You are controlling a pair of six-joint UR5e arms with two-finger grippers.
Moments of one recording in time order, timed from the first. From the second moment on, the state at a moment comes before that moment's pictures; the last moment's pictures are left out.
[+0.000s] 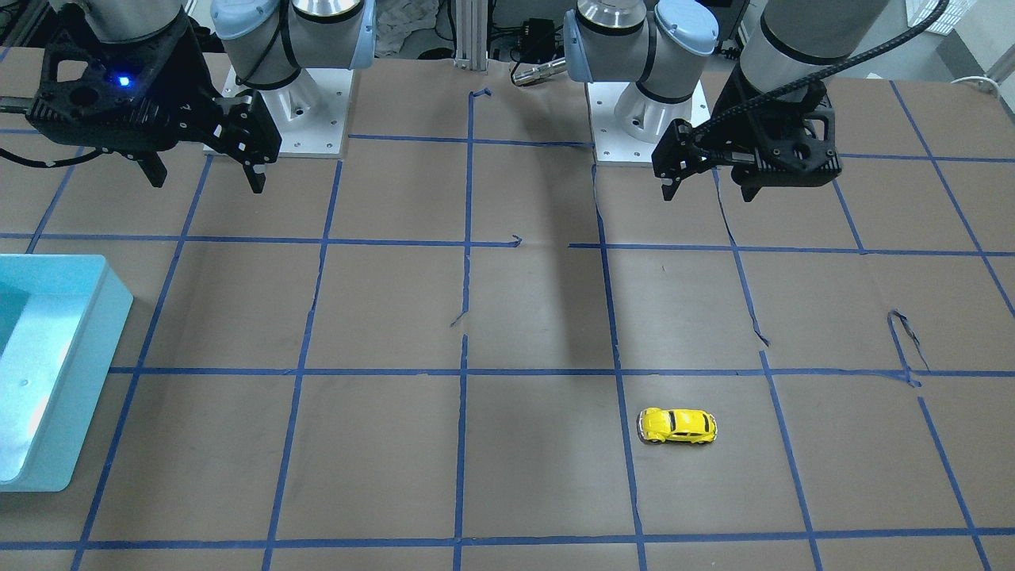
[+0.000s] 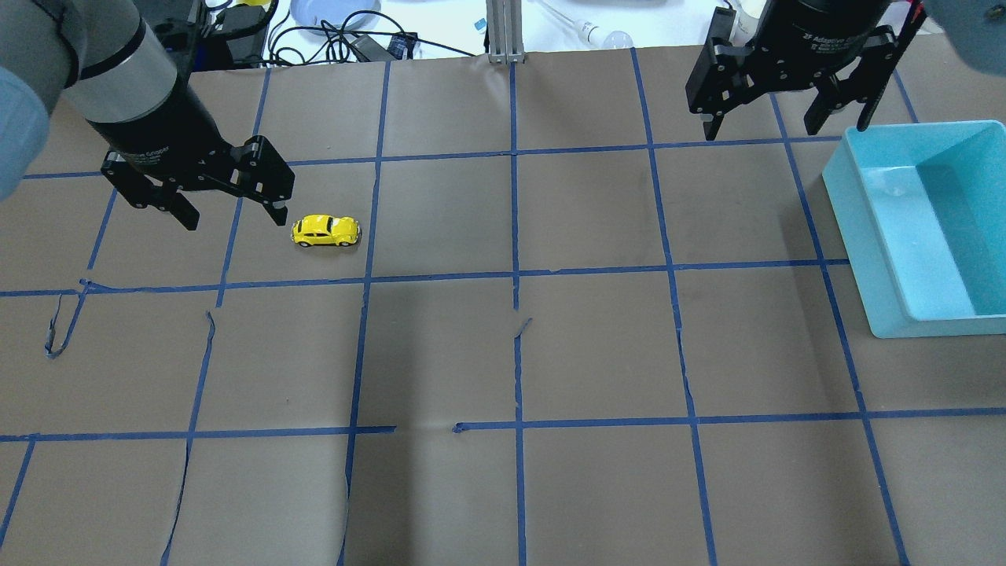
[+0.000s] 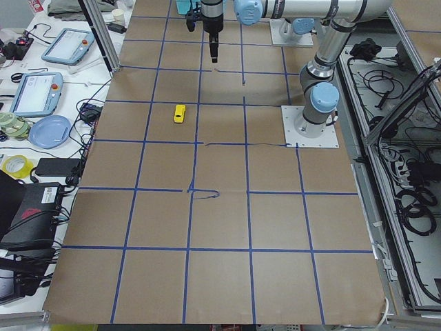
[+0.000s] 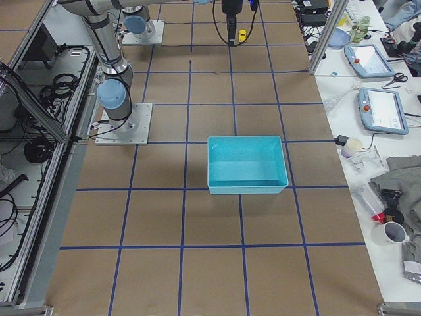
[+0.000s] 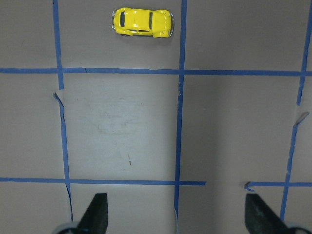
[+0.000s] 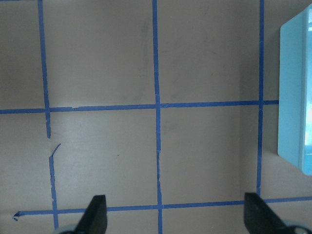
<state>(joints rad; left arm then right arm) -1.51 -1.53 -1.60 -1.63 1.58 0.04 1.59 -1.55 1.43 -1.50 -1.61 0.04</state>
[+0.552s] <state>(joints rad) -1.51 -1.53 -1.60 -1.63 1.58 0.03 1.59 -1.55 1.43 -1.50 -1.61 0.04</state>
